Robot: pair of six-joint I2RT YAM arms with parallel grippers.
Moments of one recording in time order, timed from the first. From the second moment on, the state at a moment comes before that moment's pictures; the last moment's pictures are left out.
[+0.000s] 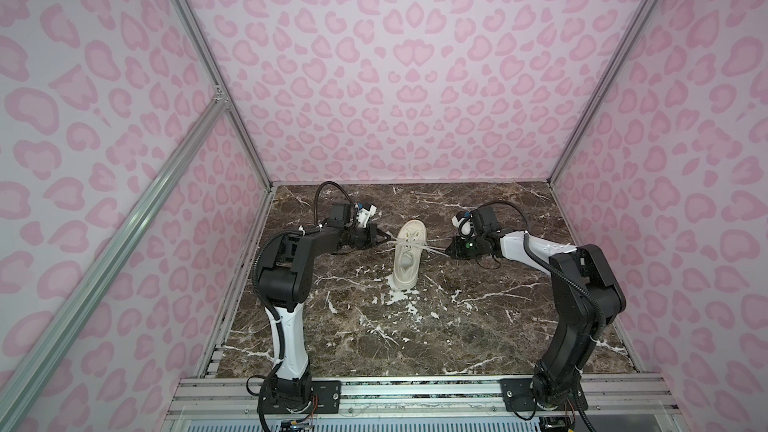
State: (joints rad) left arm -0.19 2.05 1.22 -0.02 0.88 -0.39; right arm 0.28 1.83 1.10 -0.30 -0.41 0.30
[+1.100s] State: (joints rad) left arm -0.18 2.04 1.20 0.00 0.90 -0.40; right arm 0.26 1.83 1.09 -0.30 -0.47 0.29
